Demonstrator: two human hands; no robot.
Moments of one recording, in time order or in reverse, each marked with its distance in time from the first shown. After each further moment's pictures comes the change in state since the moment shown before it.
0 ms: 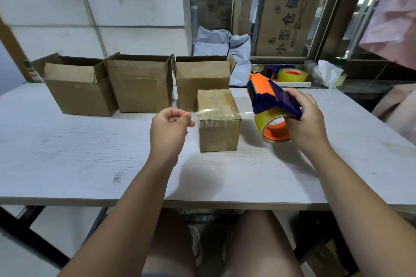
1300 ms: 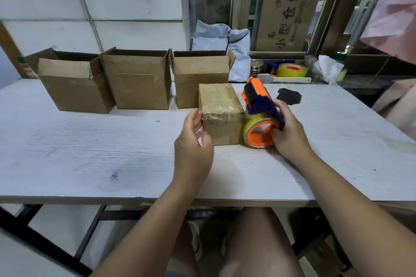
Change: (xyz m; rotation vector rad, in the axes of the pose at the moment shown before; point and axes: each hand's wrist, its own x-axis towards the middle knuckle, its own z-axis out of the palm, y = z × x) left_hand -0.046 -0.019 0.025 0.148 -0.140 0.159; right_hand -0.018 0.019 0.027 0.061 -0.222 0.130
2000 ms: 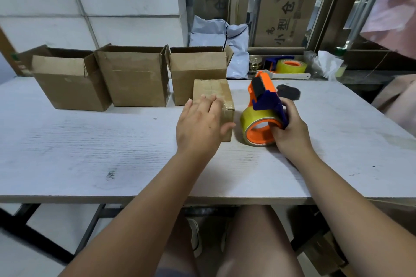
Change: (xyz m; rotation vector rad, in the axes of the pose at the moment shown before) left_hand 0.041 0.009 0.014 1.006 -0.116 0.474; right_hand -0.009 -0.001 -0.004 0.089 0.085 0.040
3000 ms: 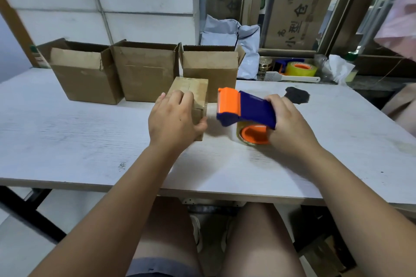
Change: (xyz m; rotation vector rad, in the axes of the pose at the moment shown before) left_hand -0.012 -0.058 -0.011 0.043 0.204 -0.149; right_hand 0.000 -0.042 0.004 -0.439 -0.204 -0.228
